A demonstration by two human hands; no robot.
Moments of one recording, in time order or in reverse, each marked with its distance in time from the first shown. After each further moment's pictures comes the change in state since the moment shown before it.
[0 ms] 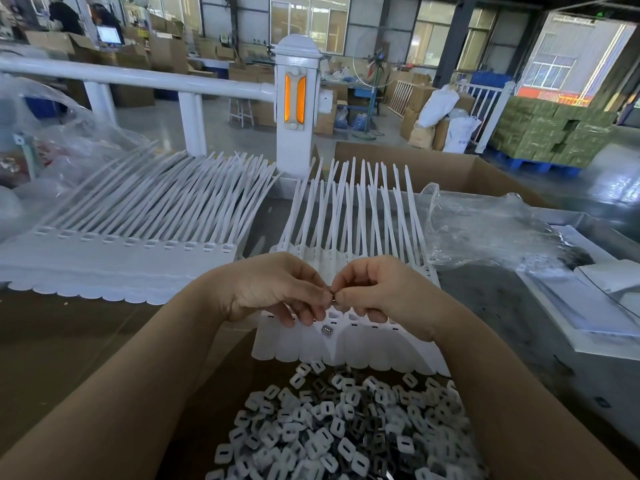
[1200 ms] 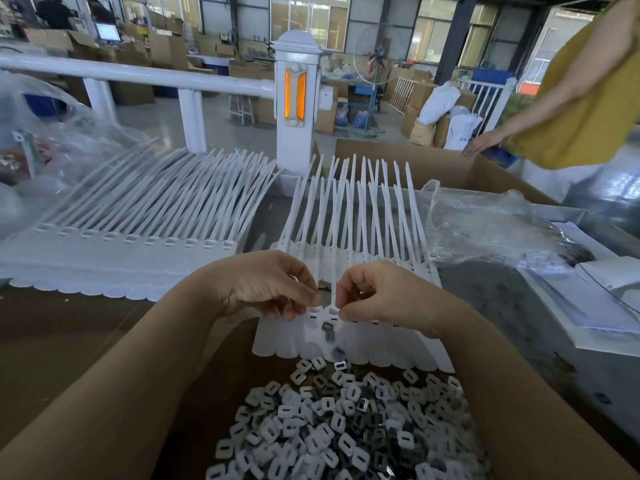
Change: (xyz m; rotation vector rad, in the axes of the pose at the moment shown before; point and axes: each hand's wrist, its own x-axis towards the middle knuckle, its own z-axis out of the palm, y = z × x) left_hand 0.004 -0.006 -0.007 0.078 0.084 -0.111; right_hand 0.000 0.003 -0.002 -0.218 -0.050 0.063
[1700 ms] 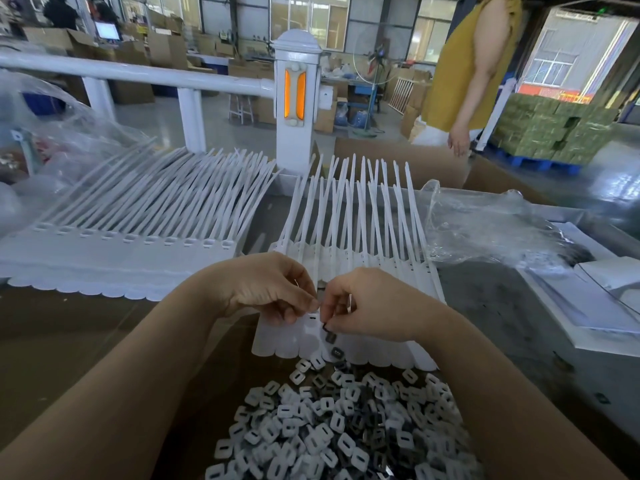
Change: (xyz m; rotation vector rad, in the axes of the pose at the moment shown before) left_hand -0.001 -0.002 0.002 0.010 -0.024 0.015; right_hand 0.006 -0.012 0.017 -0.505 -0.008 -0.101
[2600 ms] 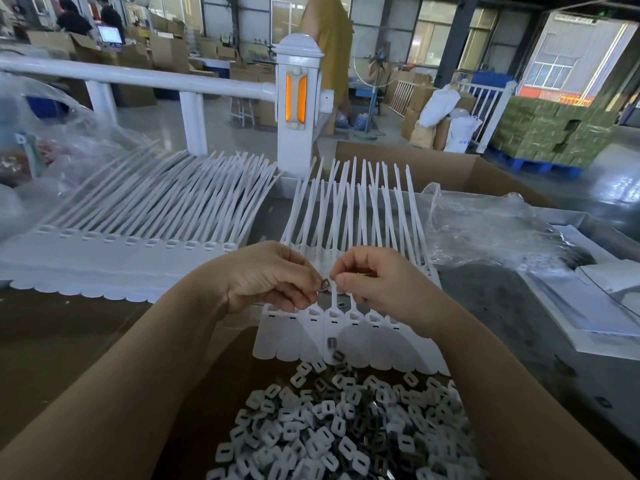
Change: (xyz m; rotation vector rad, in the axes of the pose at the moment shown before) left_hand -0.005 0.008 -0.003 -0.288 0.063 0.064; right_hand -0.004 0.006 -0.009 0.540 0.260 0.008
